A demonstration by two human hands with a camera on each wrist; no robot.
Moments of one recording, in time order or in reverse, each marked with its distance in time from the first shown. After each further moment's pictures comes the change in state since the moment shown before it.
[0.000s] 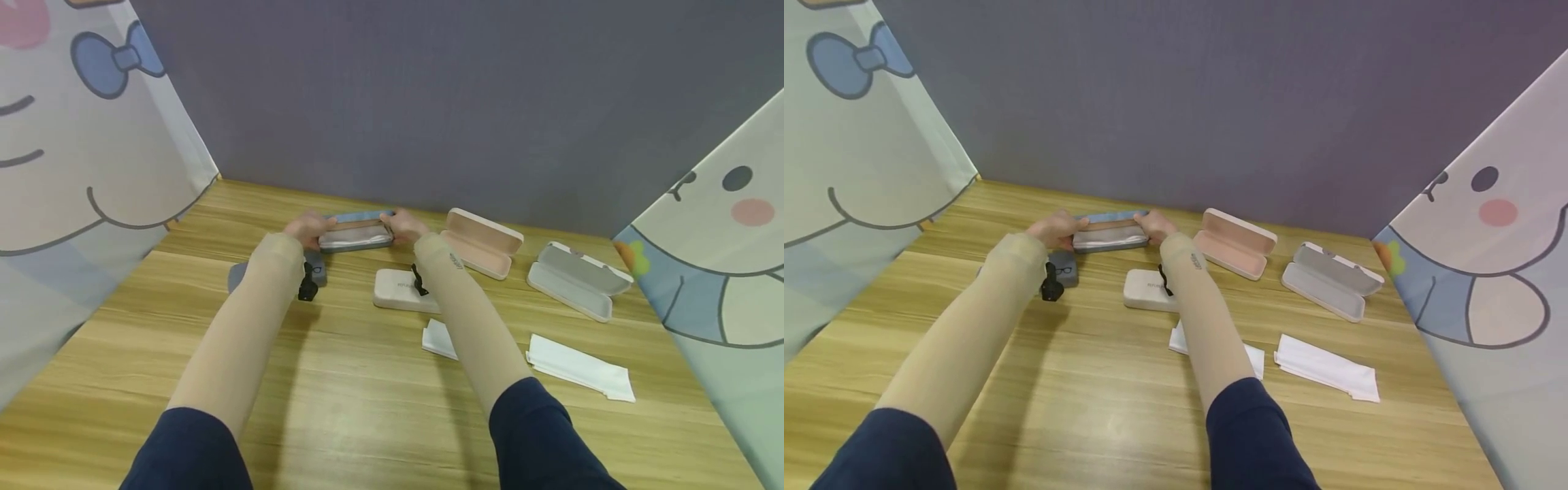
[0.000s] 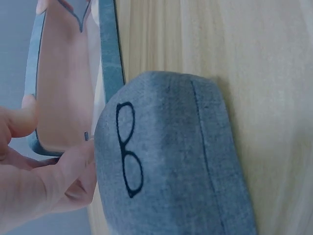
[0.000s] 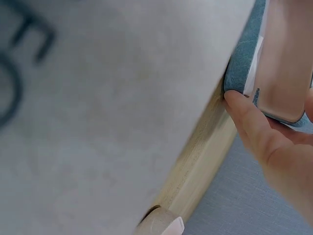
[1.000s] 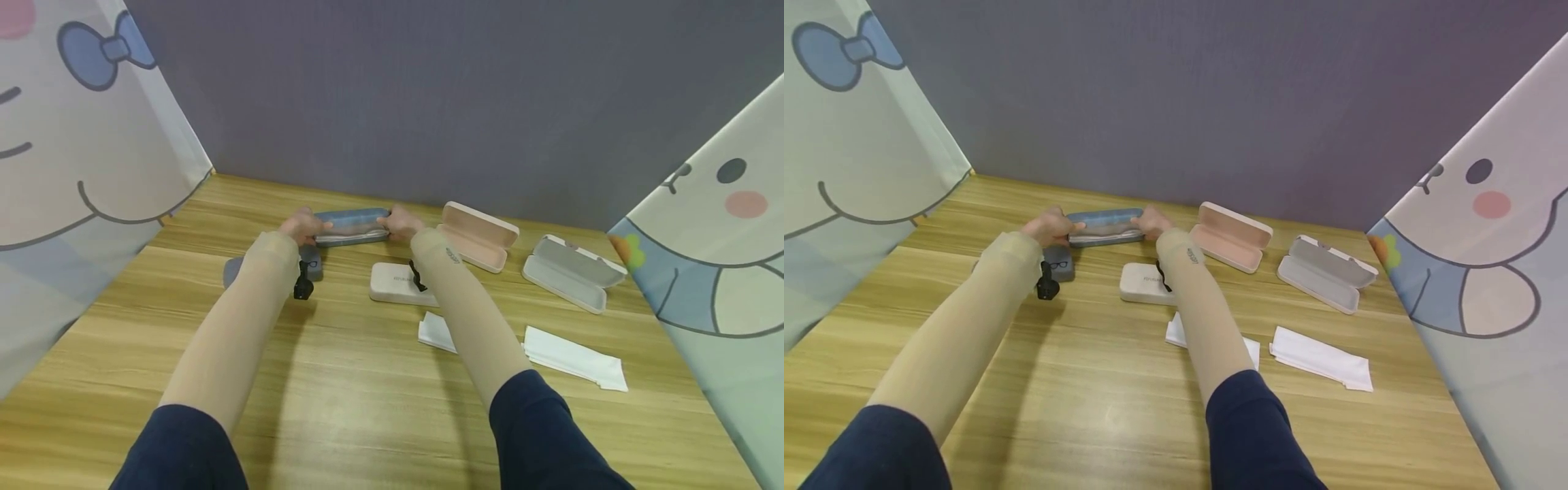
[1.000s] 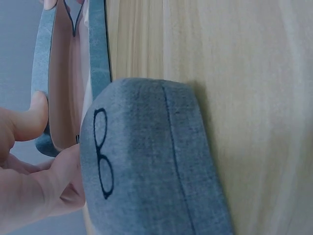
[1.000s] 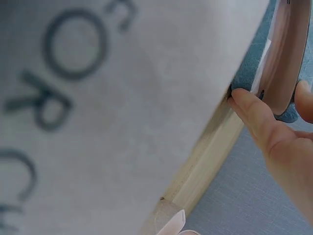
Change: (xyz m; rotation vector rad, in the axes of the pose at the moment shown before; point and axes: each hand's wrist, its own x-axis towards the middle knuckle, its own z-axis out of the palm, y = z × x) left_hand 0.005 -0.009 0.002 -0.033 0.037 -0.032; right_hand 0.000 0.002 0.000 -0.137 -0.002 0.018
